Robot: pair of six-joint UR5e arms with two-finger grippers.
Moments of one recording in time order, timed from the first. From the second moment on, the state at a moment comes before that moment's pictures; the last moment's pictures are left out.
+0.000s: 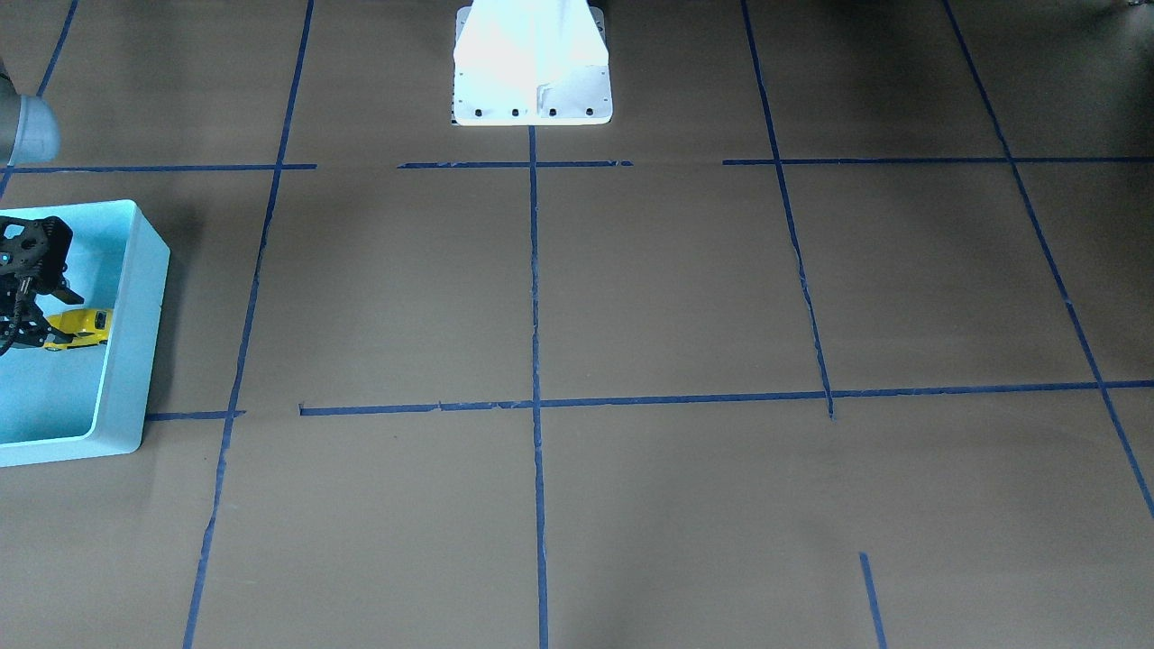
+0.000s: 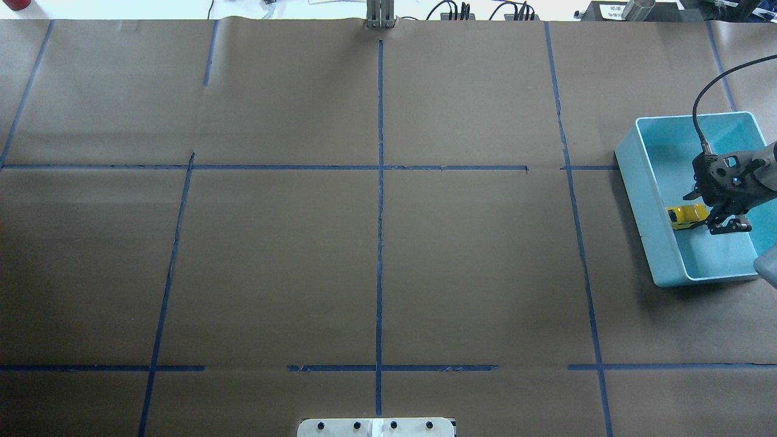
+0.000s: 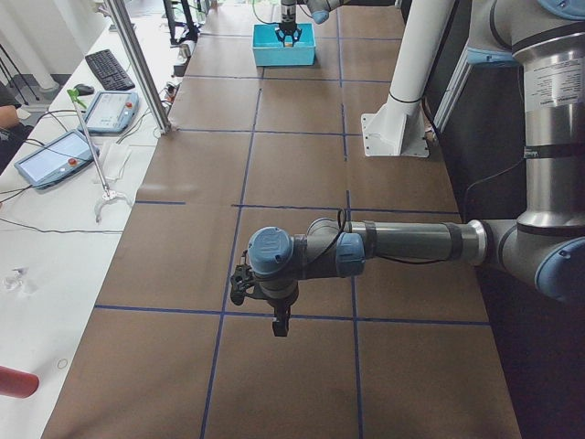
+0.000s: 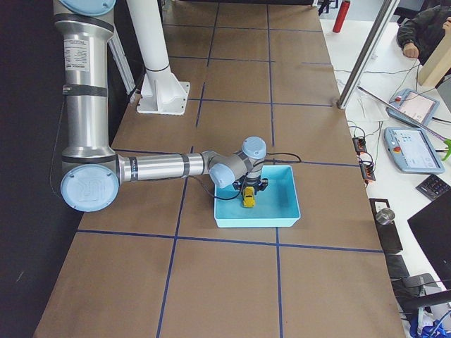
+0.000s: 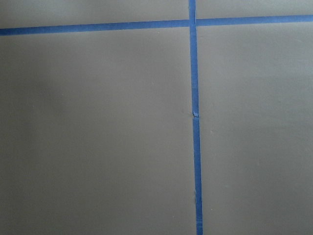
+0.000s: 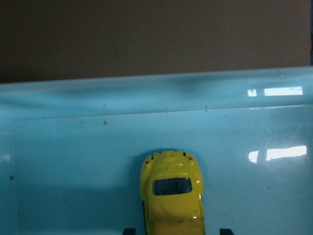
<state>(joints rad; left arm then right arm) -1.59 -1.41 -1.72 -1.48 -2.37 0.13 1.05 -1.59 1.61 -1.09 2.24 -0.89</state>
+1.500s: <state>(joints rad) -1.59 -1.41 -1.72 -1.48 -2.37 0.13 1.55 -1.64 1.72 -1.56 2.38 -0.34</state>
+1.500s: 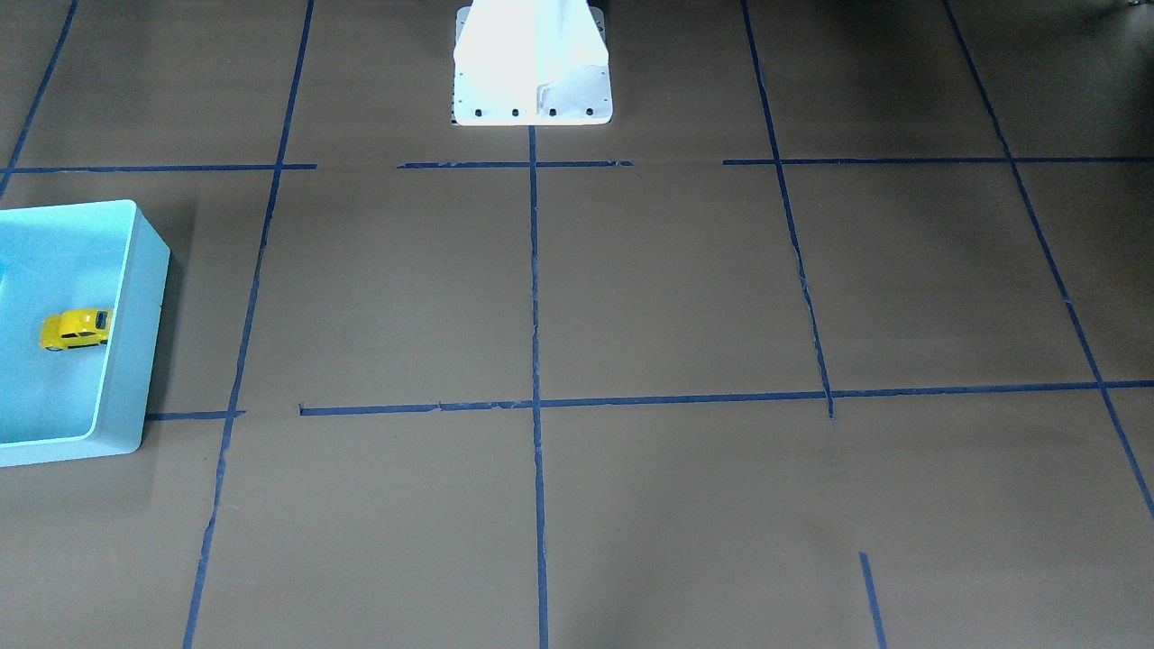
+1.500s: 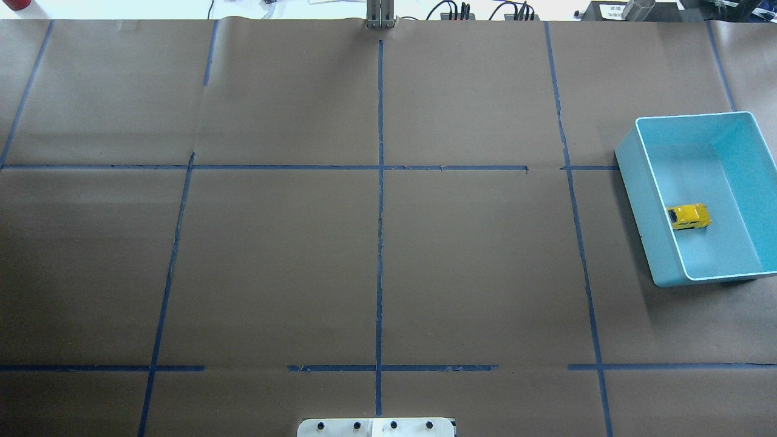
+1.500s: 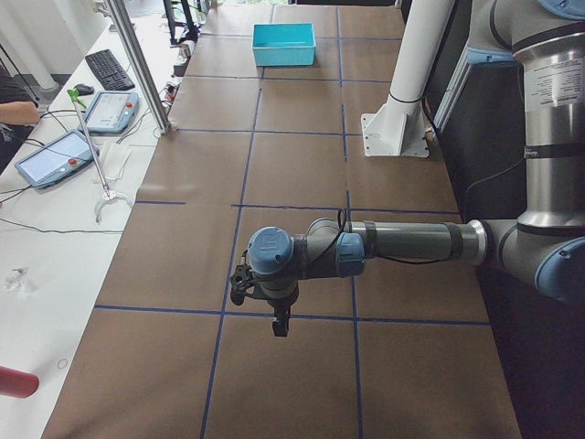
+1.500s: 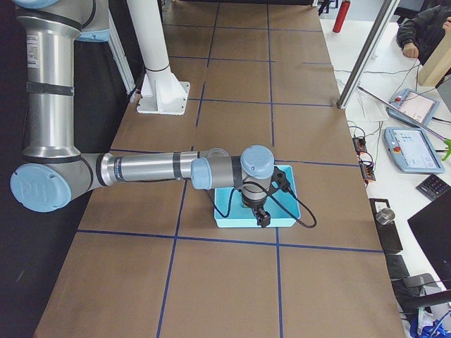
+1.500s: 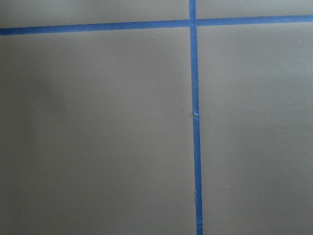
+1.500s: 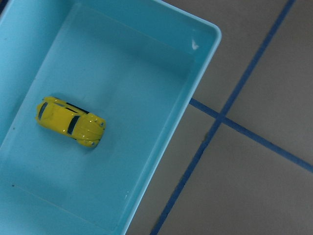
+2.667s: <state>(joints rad) -1.59 -1.41 -1.72 -1.48 -2.37 0.13 1.59 -1.66 1.73 -1.56 2.32 0.14</state>
